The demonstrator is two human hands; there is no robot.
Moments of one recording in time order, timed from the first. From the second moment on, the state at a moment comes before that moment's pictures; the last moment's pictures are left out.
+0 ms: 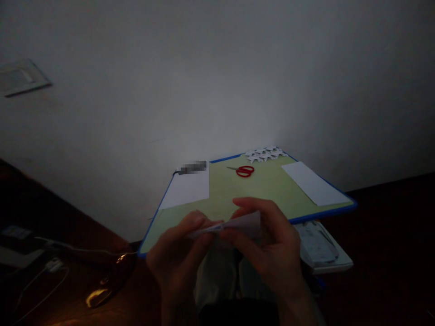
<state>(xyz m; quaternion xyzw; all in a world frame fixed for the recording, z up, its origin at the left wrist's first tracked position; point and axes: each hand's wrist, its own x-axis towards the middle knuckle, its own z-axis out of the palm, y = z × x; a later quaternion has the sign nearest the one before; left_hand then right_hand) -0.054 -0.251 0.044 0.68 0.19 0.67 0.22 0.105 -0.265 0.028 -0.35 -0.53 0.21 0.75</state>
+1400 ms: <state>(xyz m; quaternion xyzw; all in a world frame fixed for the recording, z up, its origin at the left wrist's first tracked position) -0.037 -0.251 0.044 0.31 0.47 0.82 0.02 0.063 -0.251 0.036 -0.42 -0.40 0.33 0.74</state>
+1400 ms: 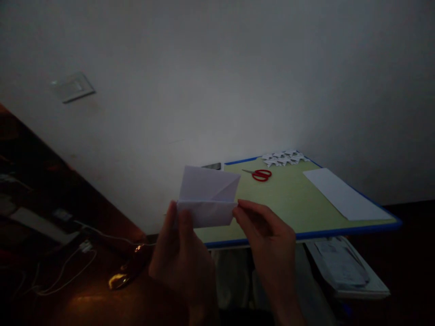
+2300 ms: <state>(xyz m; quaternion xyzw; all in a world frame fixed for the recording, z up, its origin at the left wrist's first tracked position) -0.064 -0.246 0.042 0.59 0.36 0.72 0.06 0.088 -0.243 0.024 -0.39 -0.50 0.13 0.76</state>
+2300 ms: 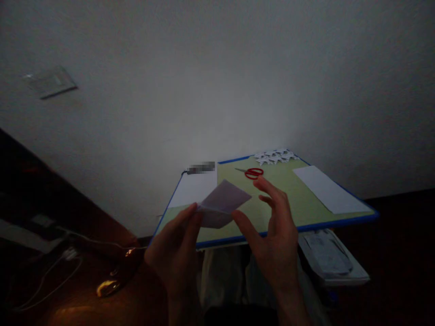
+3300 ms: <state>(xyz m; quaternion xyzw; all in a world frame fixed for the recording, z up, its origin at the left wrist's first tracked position) -0.066 -0.252 0.052 0.78 0.25 0.54 0.21 0.135 -0.252 0.030 -0.18 -0.70 0.17 0.67</state>
